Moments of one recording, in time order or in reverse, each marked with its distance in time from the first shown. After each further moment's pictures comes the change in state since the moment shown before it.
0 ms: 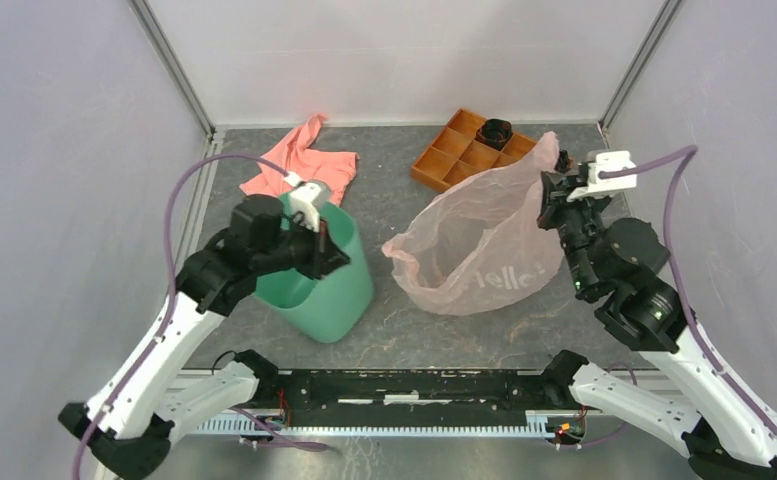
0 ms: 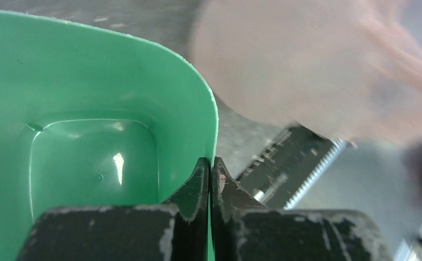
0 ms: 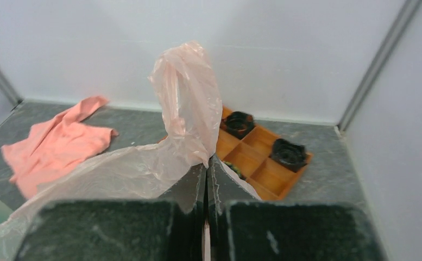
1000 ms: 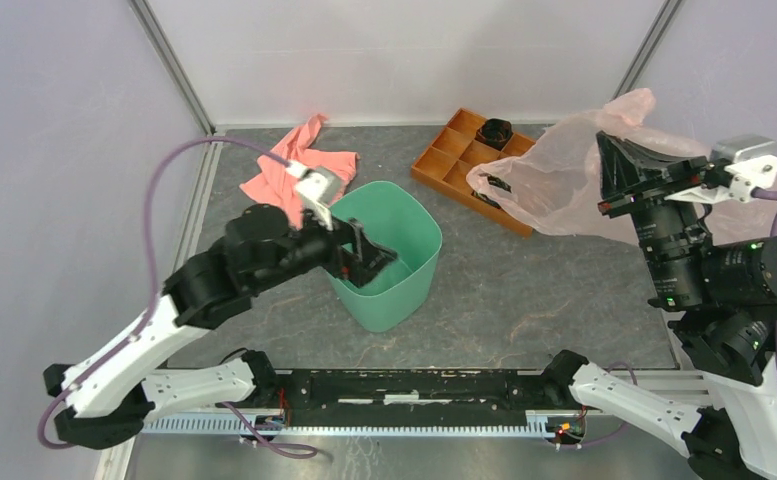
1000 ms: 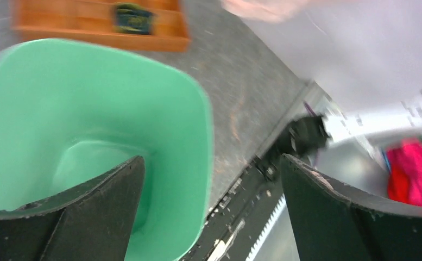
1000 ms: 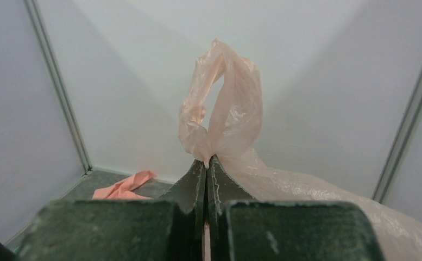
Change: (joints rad) left arm -0.497 0.077 0.134 0.270 -0.237 -0.078; right arm 0.000 -0.005 0.365 -0.018 -0.166 -0.124
